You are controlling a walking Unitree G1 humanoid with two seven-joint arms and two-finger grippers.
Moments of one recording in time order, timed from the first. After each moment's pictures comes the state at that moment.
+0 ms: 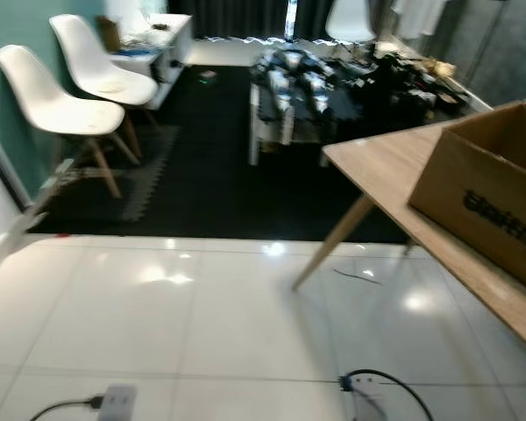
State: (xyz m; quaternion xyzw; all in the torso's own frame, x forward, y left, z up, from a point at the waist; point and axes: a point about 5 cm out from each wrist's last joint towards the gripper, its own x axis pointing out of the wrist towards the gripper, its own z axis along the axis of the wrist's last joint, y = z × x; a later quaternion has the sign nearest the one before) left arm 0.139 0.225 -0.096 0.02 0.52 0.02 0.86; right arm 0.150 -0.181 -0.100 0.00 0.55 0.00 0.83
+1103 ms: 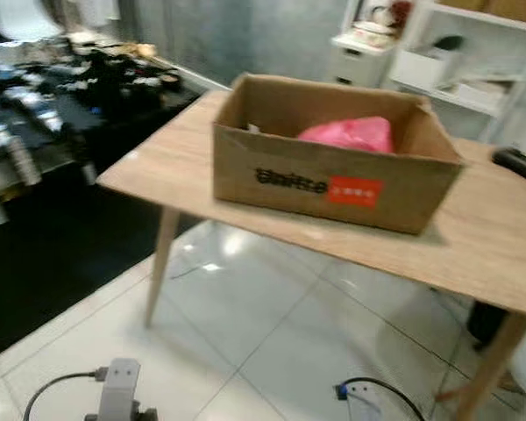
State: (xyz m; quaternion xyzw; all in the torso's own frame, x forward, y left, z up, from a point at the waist) left arm 0.168 0.217 -0.085 0.01 0.47 0.01 0.88; right arm 0.155 -0.186 -0.098 0.00 0.55 -0.01 0.84
